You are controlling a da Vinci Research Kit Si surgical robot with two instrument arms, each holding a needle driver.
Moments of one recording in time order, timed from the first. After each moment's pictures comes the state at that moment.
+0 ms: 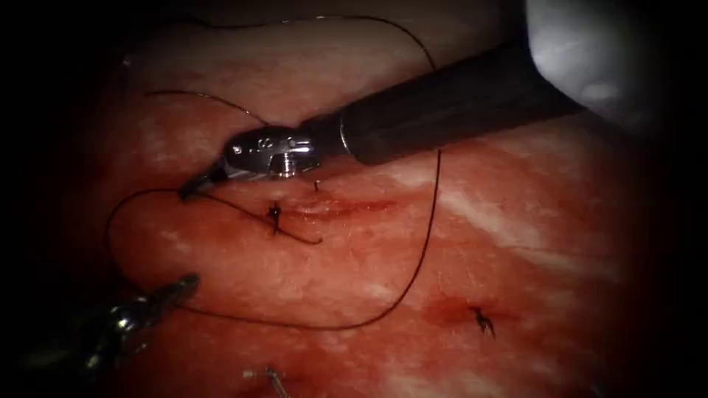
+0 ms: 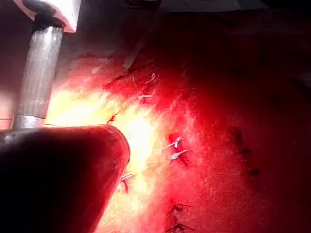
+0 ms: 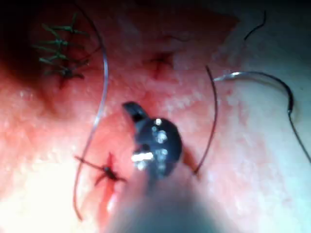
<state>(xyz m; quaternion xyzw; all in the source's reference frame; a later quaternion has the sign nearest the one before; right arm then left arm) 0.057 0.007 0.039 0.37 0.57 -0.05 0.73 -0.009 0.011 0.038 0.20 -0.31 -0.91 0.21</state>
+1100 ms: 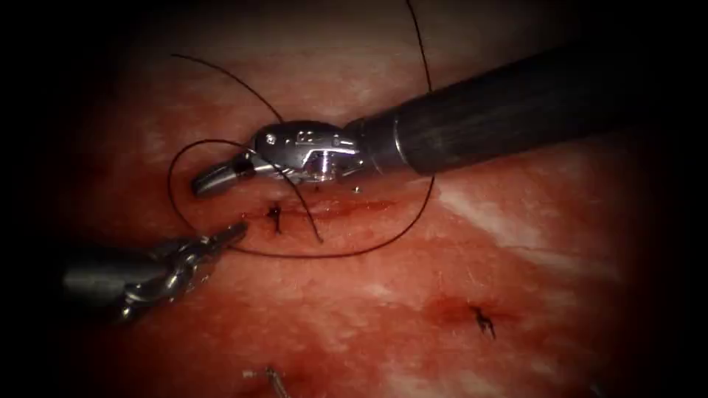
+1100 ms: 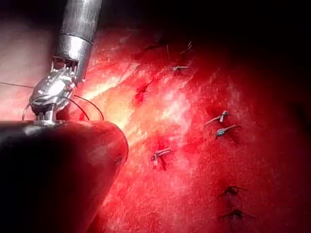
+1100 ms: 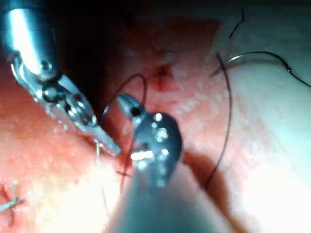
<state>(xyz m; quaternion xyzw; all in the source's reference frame) 0.052 0.009 0.029 0.34 0.66 0.06 0.67 -0.013 0.014 0.053 0.21 -0.28 -0.91 0.22</state>
